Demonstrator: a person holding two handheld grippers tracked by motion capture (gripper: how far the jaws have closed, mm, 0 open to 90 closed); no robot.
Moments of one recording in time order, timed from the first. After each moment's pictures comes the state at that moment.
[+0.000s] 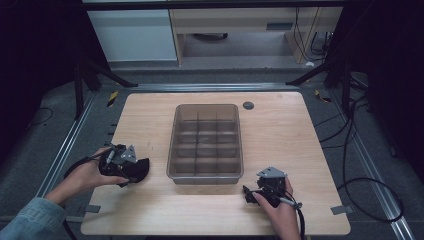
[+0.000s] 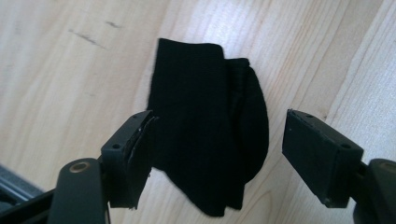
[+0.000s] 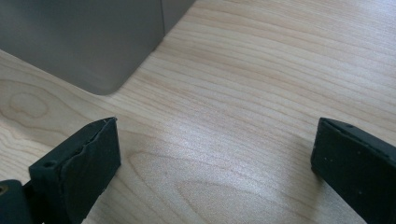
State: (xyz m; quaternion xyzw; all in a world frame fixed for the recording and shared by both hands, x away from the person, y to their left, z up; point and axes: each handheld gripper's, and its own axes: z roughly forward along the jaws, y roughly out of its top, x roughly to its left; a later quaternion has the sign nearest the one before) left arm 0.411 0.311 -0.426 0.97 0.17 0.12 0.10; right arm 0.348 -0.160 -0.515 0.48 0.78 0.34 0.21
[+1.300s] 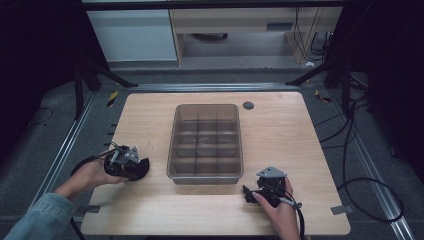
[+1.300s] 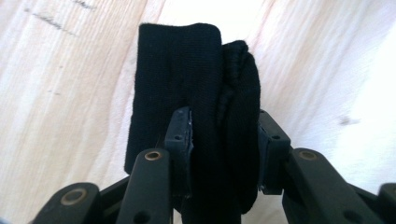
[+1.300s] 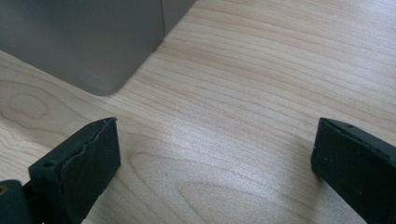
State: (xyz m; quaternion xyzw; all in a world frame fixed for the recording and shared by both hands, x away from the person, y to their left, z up) left arm 0.428 0.315 -0.447 0.97 0.18 0.07 0.12; right arm 0.348 -0.159 -0.515 0.48 0.78 0.34 0.21
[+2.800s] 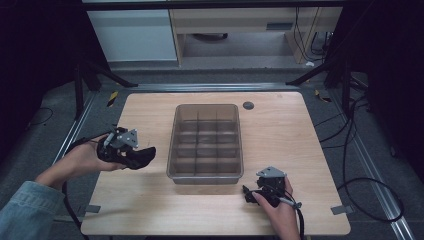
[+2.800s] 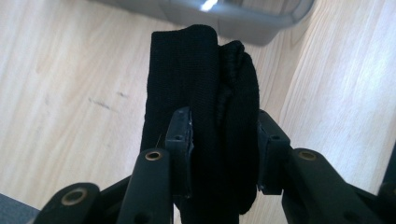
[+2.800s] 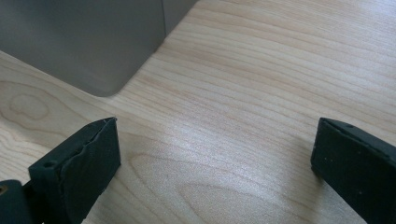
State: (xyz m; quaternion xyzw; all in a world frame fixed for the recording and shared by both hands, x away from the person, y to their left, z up) left arm 0.417 0.285 -0.348 0.97 0.13 0.08 0.16; right arm 0.348 -0.159 -0.515 0.48 0.78 0.34 0.21
